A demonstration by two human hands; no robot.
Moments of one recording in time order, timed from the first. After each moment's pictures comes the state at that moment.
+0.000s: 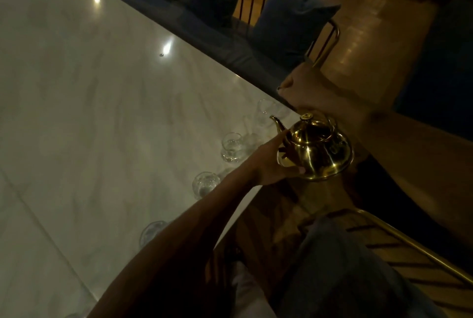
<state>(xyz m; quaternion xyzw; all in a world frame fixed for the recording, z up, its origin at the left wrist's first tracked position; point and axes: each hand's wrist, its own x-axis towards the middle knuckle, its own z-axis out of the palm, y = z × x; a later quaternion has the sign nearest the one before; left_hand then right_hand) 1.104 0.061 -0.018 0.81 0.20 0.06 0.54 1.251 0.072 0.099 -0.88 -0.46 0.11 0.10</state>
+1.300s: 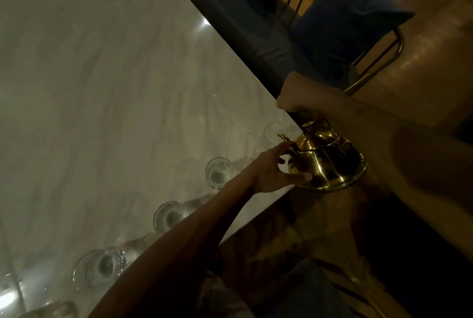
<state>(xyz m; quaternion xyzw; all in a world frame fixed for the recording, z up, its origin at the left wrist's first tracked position) 1.222 0.138 -0.067 0.73 0.31 0.11 0.60 1.353 0.215 0.045 -0.82 -0.51 0.23 -0.04</state>
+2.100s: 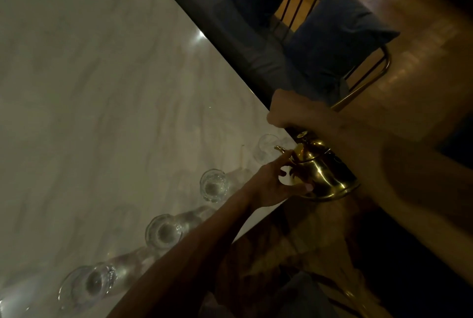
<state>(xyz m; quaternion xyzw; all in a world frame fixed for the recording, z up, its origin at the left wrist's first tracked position) 1.231 0.128 -0.059 0.72 0.29 0.15 0.62 1.340 0.212 0.055 -0.80 -0.55 0.21 -0.09</state>
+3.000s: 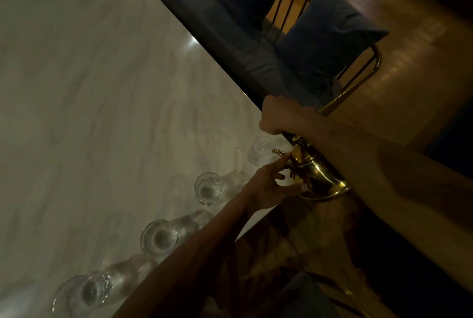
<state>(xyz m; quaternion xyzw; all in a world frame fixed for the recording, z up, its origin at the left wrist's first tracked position) 1.241 0.121 -0.069 0.72 0.29 0.16 0.62 1.341 0.204 0.053 -0.79 -0.57 0.18 -0.12</state>
